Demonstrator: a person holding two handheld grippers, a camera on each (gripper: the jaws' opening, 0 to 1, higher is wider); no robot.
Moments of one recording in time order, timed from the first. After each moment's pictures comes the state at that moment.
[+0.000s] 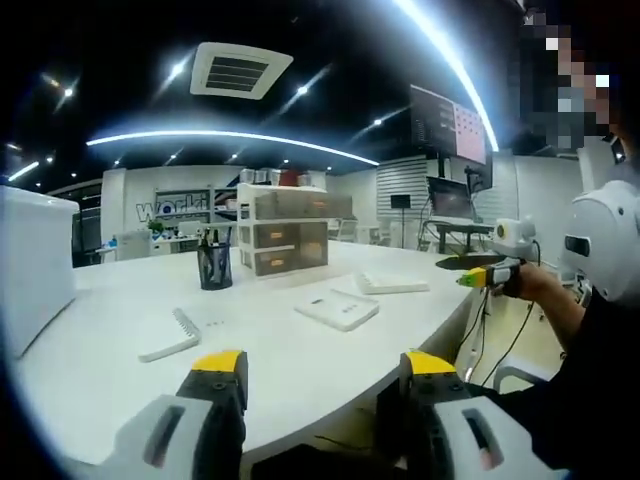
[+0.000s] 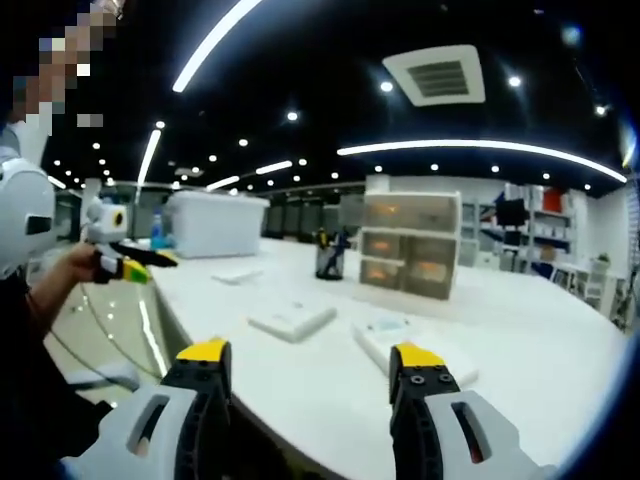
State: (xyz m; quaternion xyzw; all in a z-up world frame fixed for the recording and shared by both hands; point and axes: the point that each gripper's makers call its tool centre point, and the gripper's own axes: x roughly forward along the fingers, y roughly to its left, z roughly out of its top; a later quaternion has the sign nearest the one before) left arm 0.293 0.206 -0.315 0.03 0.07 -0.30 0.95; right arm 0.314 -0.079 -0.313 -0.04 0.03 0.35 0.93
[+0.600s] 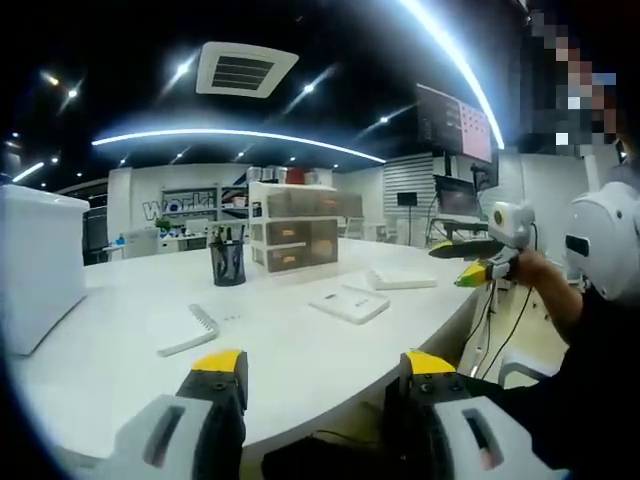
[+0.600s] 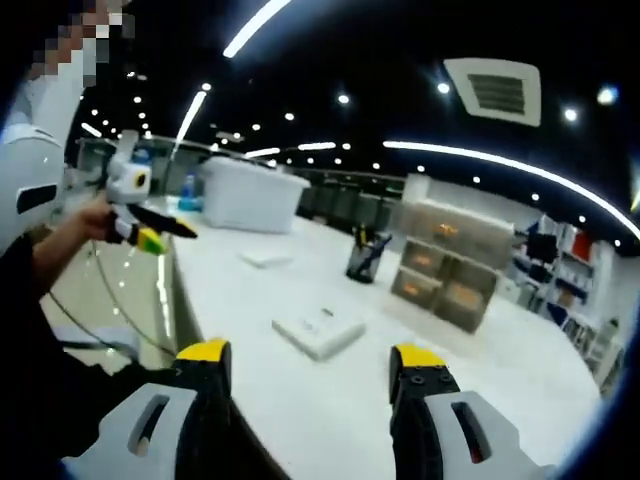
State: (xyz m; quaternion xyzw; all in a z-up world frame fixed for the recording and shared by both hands) left arm 0.291 0.225 -0.316 0.03 0.08 -0.29 0.95; right arm 0.323 -0.024 -0.302 -0.18 0.04 0.41 0.89
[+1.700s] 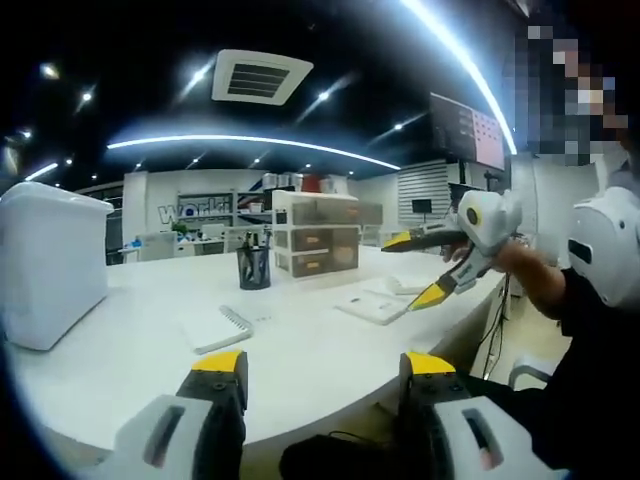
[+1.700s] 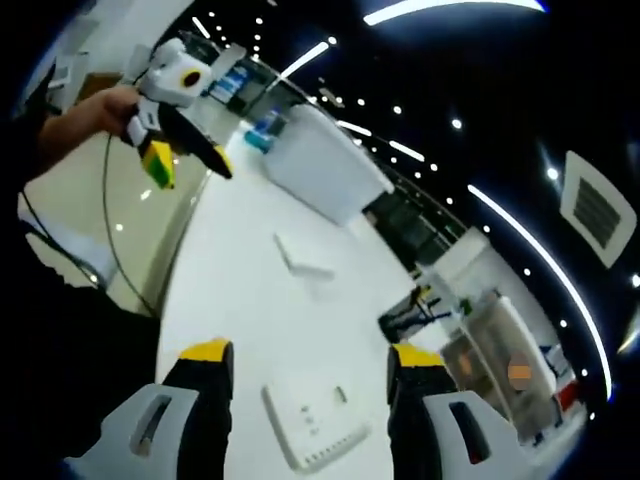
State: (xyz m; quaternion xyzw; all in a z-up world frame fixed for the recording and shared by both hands) left arm 0.287 0.265 -0.309 0.02 0.06 -0.25 0.96; right arm 0.362 0.100 -0.303 -0.41 -0.01 0.46 0.79
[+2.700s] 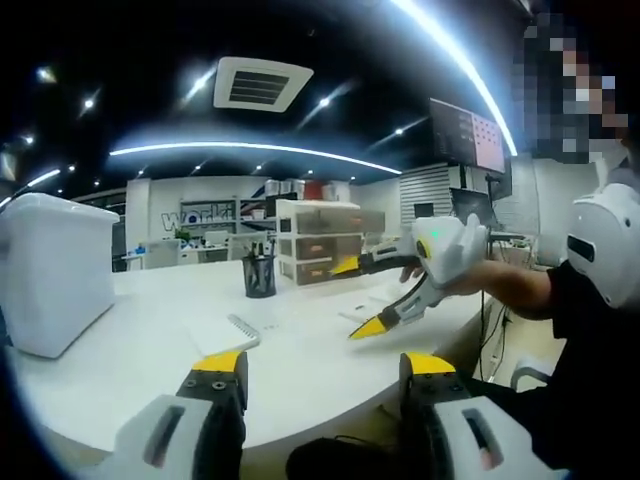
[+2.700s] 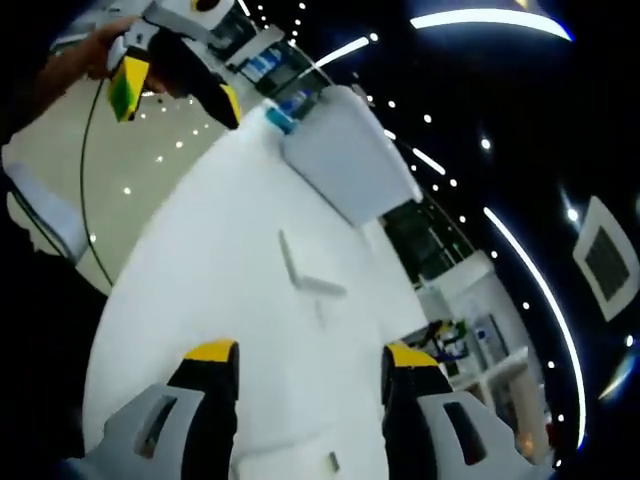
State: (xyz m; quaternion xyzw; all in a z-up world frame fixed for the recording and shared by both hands) left arm 0.282 0.271 -0.297 0.03 0.05 -0.25 0.97; right arm 0.403 0.167 -0.331 -0.48 -0.02 0.46 0.75
